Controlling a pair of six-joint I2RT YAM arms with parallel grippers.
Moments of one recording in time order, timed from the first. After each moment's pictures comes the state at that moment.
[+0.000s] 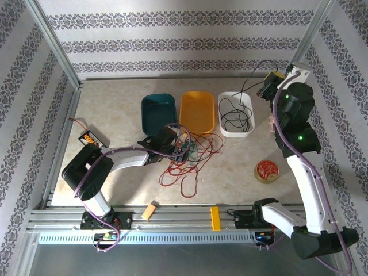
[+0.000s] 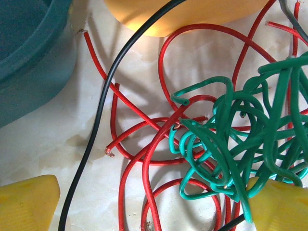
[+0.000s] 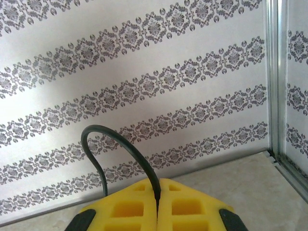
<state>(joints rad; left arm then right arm) -0.68 1.67 0.86 -0.07 -0.02 -0.34 0.15 1.05 1.29 -0.30 0.19 0.34</state>
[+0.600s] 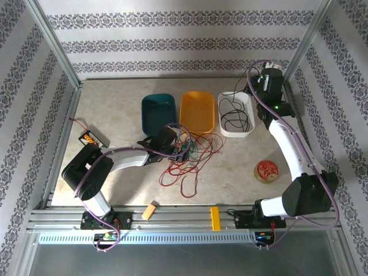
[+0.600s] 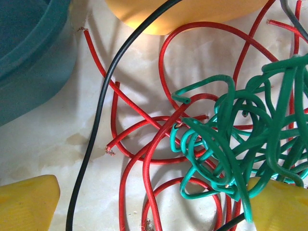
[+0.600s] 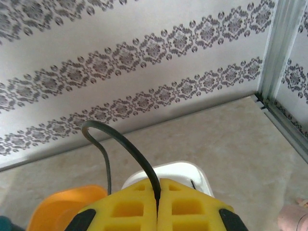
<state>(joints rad) -0.68 1.67 0.86 -0.08 -0.02 -0.34 0.11 1.42 1.30 -0.26 0.20 0.34</state>
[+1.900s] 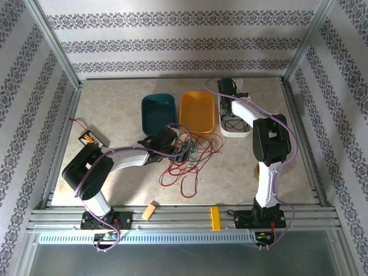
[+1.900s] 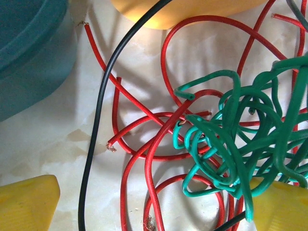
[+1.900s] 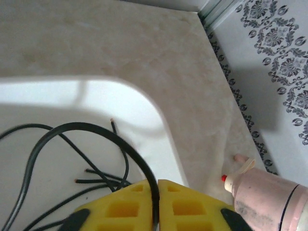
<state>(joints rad) -0.68 1.68 0.87 -0.10 -0.02 -0.34 0.24 2.07 1.58 -0.44 0.75 0.17</state>
